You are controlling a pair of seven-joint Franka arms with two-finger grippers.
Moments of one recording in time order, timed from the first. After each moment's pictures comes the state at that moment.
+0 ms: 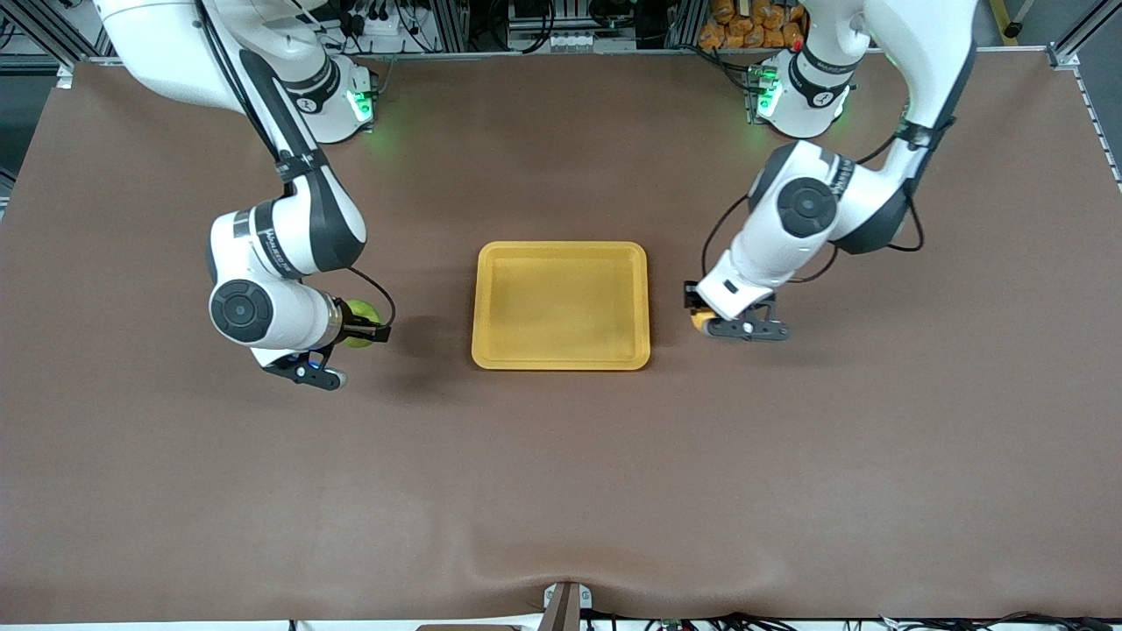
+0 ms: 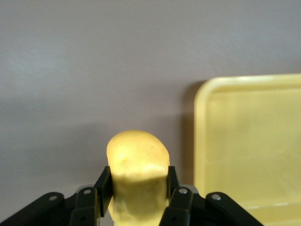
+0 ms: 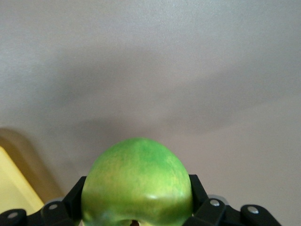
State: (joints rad) left arm -0.15 0.29 -0.37 -2.05 0.05 2.38 -0.45; right arm 0.28 0.42 0.00 -1.78 0.08 1.92 0.52
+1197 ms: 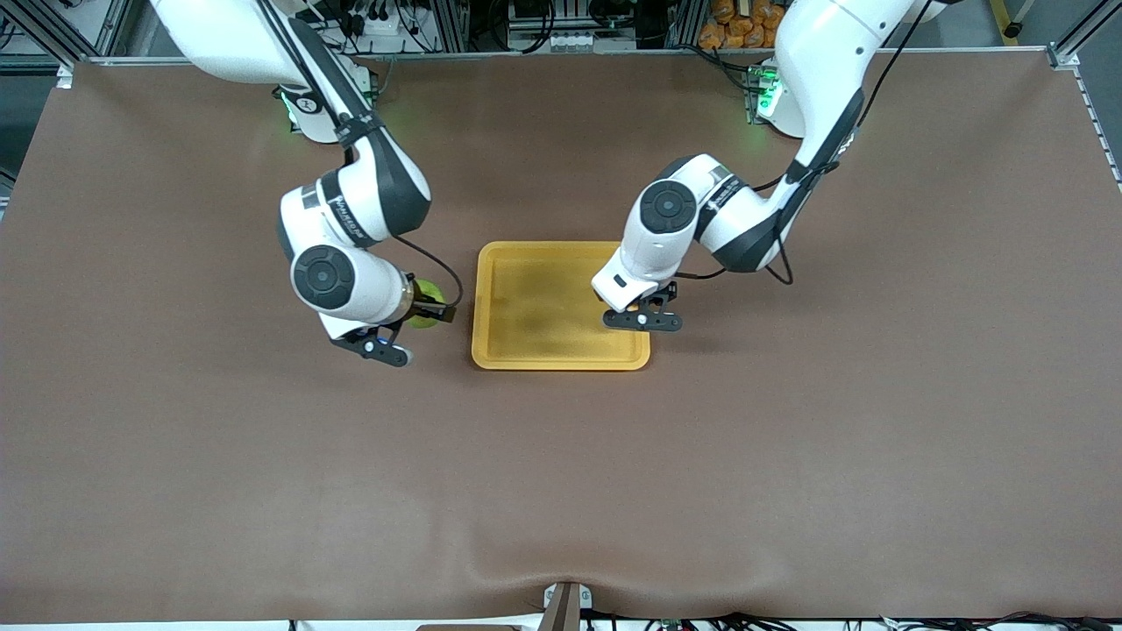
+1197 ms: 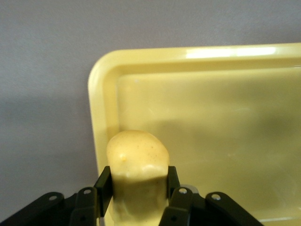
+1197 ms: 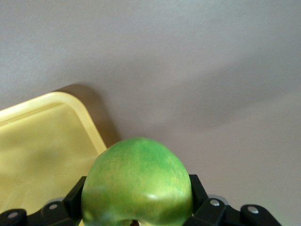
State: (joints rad) left arm -0.37 0.54 -0.36 -1.86 0.23 2.38 -0.79; right arm 0.43 0.43 0.03 -1.77 0.16 1.98 0.73
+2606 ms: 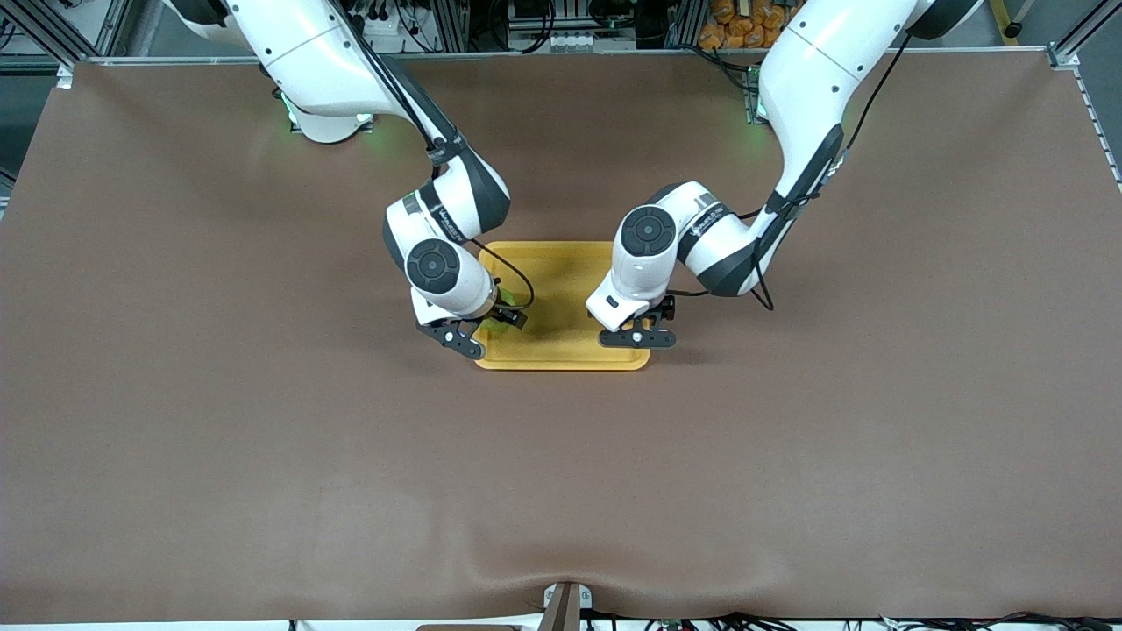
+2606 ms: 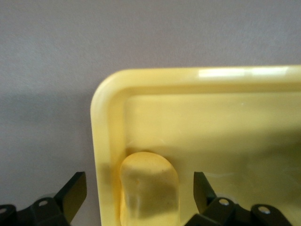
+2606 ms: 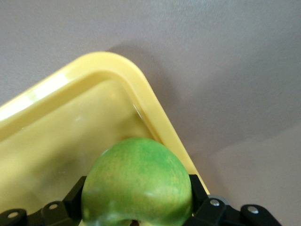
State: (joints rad) left arm -0.37 0.62 -0.34 -1.78 0.33 2.36 -0.85; right arm 0.59 0.60 0.03 -1.78 0.21 2.26 1.00
